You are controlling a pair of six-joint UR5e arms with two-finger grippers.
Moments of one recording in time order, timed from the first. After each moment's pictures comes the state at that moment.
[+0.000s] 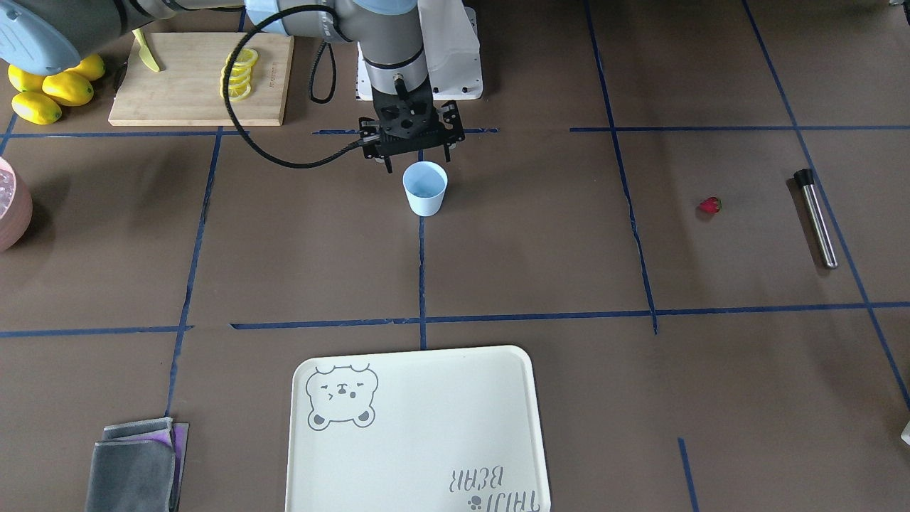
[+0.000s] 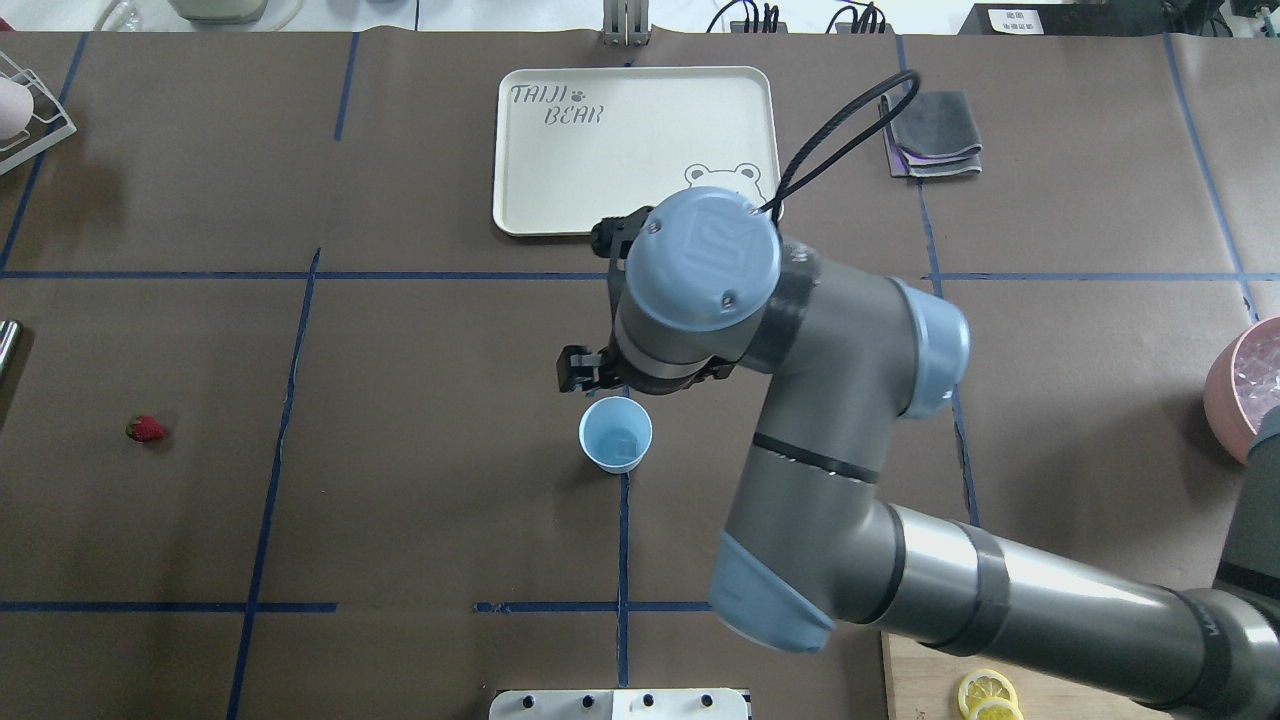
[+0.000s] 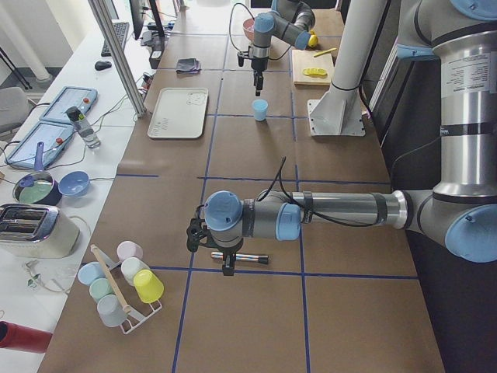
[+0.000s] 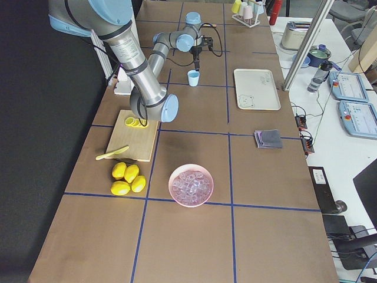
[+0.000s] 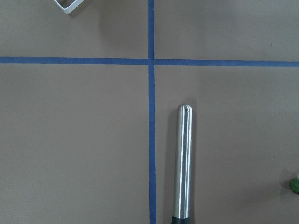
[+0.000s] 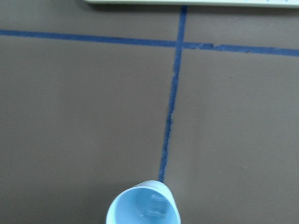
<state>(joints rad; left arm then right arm) -1.57 -1.45 -1.68 -1.62 -2.47 -0.02 0.50 -0.83 1.83 -1.70 1.84 1.15</state>
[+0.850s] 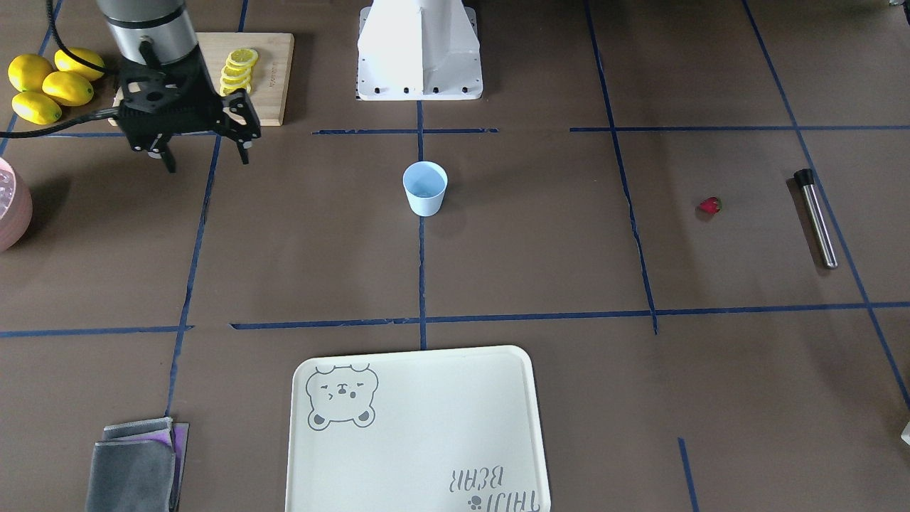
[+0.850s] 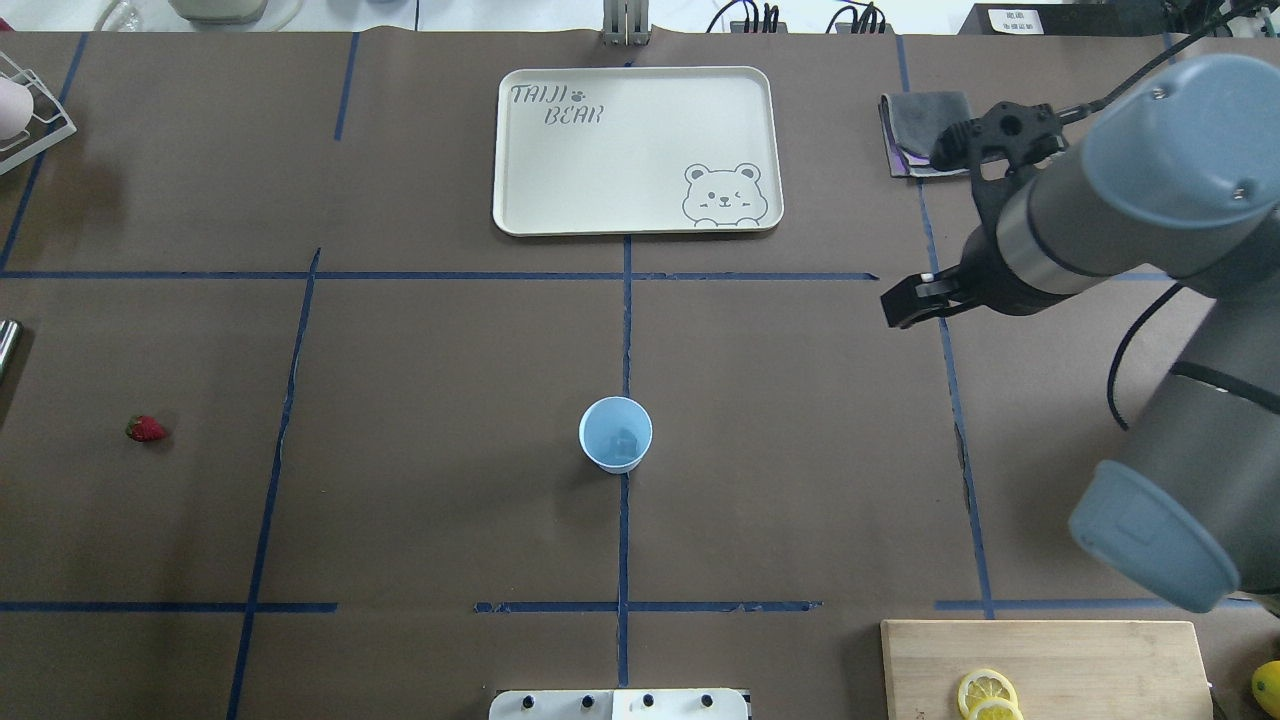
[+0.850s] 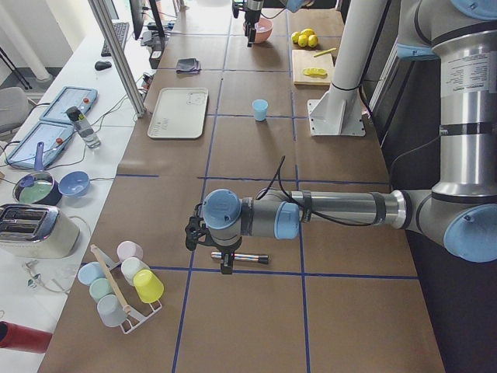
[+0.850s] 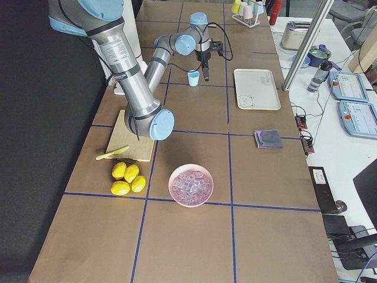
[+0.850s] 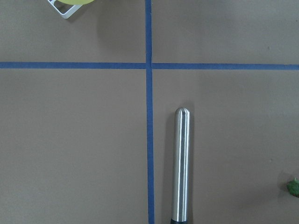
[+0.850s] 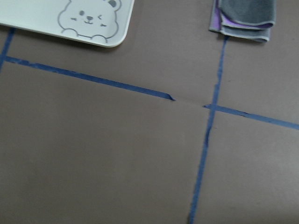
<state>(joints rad) -1.57 -1.46 -1.68 -1.62 -2.47 -0.02 0.79 -1.26 2.22 -1.88 1.90 0.72</state>
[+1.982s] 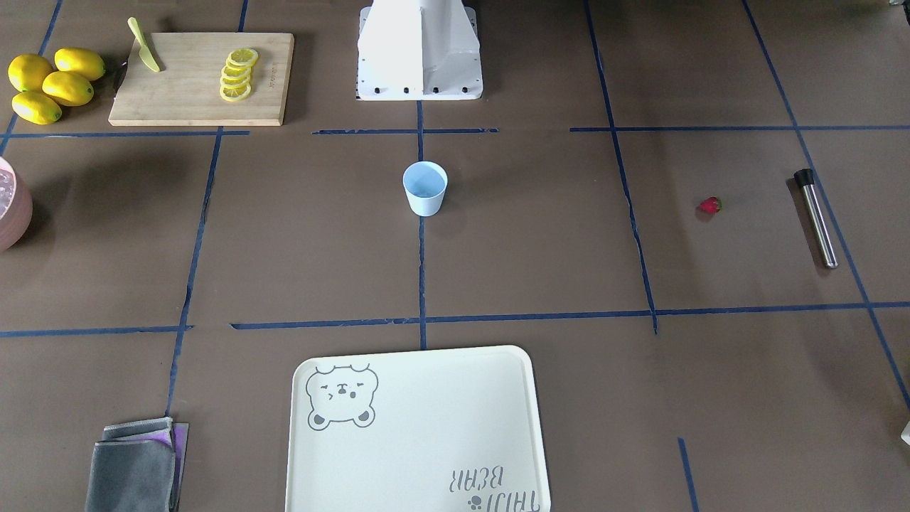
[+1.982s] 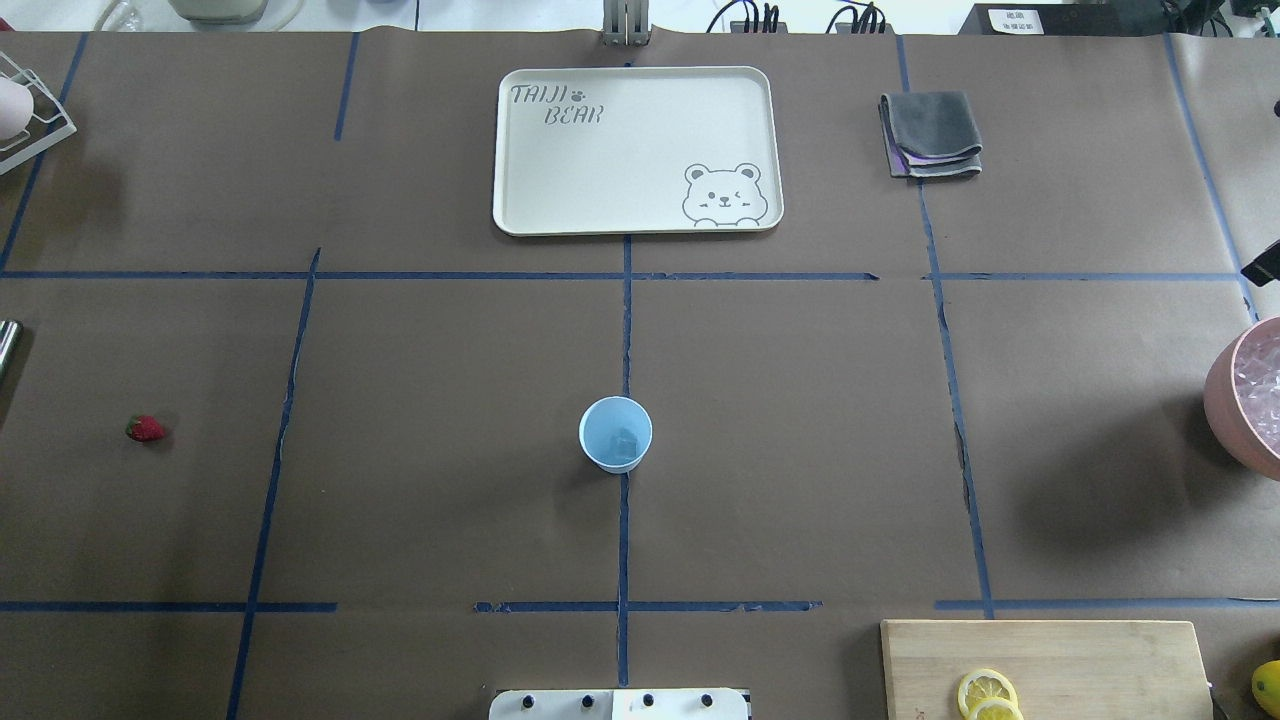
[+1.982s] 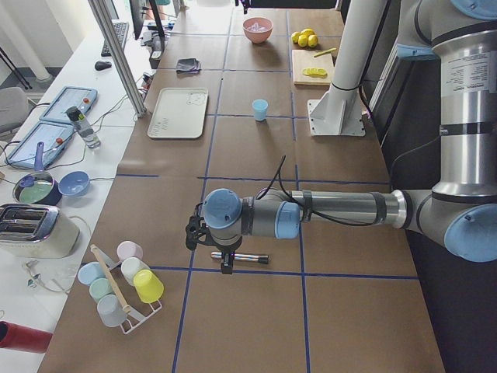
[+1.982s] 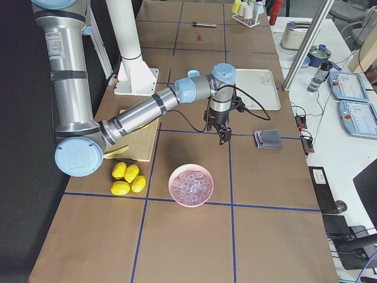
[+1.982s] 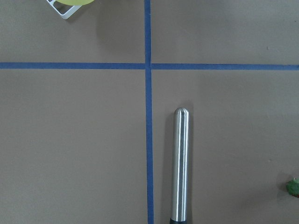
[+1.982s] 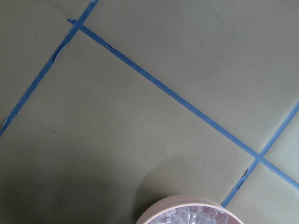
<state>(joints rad) -1.57 -1.46 -1.69 -1.62 -2.47 -0.02 1.30 -1.47 1.97 -1.87 2.21 -0.30</state>
